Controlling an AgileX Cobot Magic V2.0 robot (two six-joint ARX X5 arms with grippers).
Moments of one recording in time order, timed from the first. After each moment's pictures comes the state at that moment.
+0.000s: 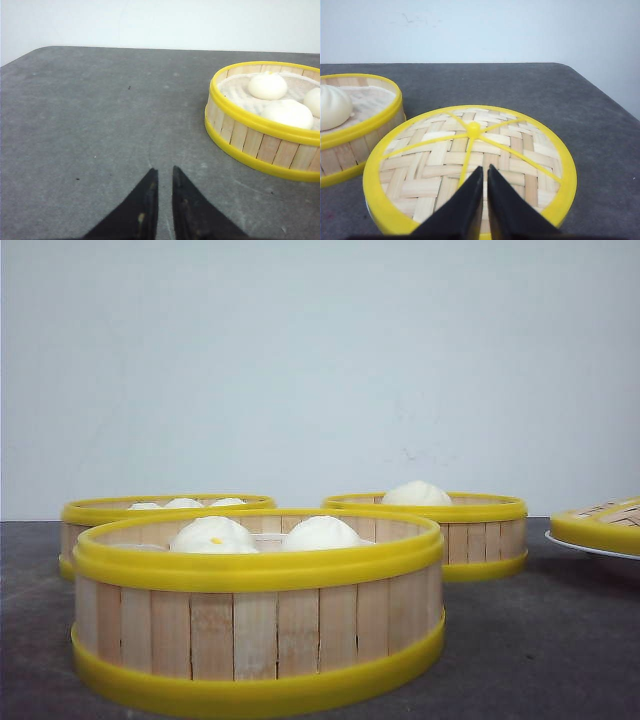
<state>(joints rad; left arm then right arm) -0.01 0.00 0.03 -0.18 -0.10 -0.02 -0.07 0.00 0.01 -0.11 0.00 0.04</state>
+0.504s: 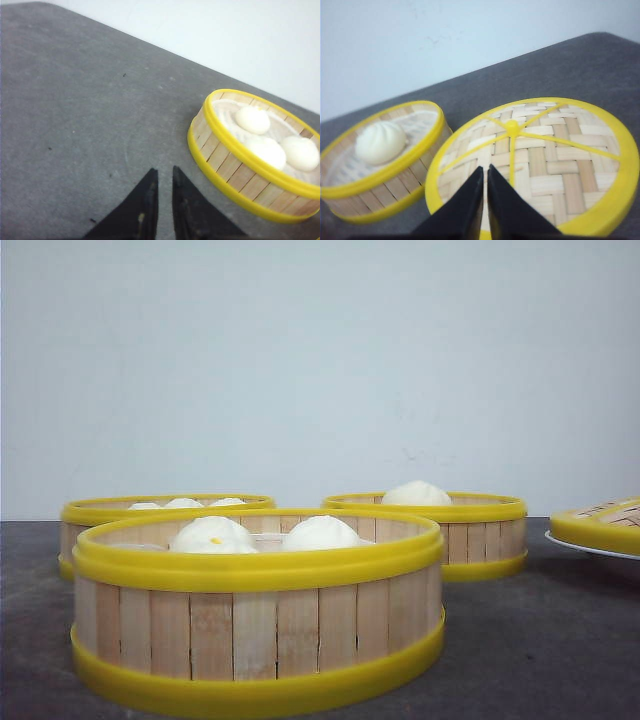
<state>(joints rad) -0.01 0.00 0.03 -0.18 -0.10 -0.41 -0.07 0.00 0.01 -0.08 -0.10 0.41</state>
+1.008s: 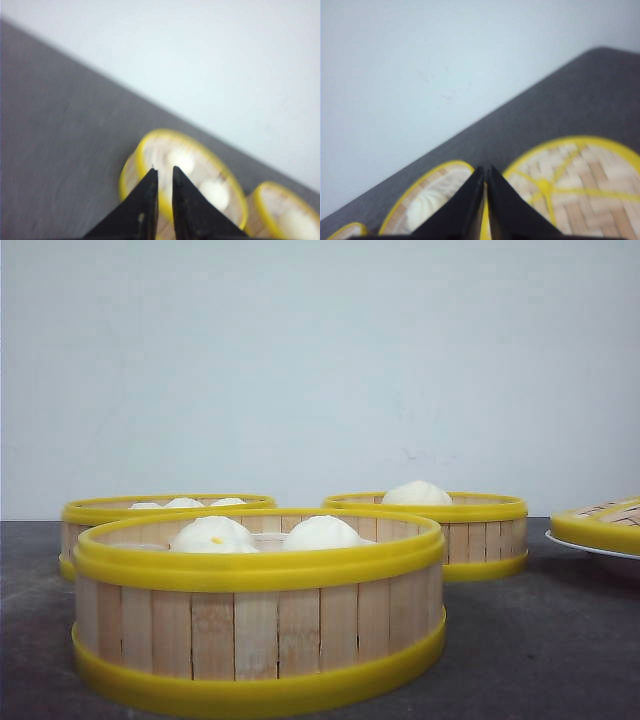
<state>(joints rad) -0.01 0.13 0.31 -0.17 0.02 -0.50 -0.07 0.17 0.27 -0.10 -0.06 0.62</state>
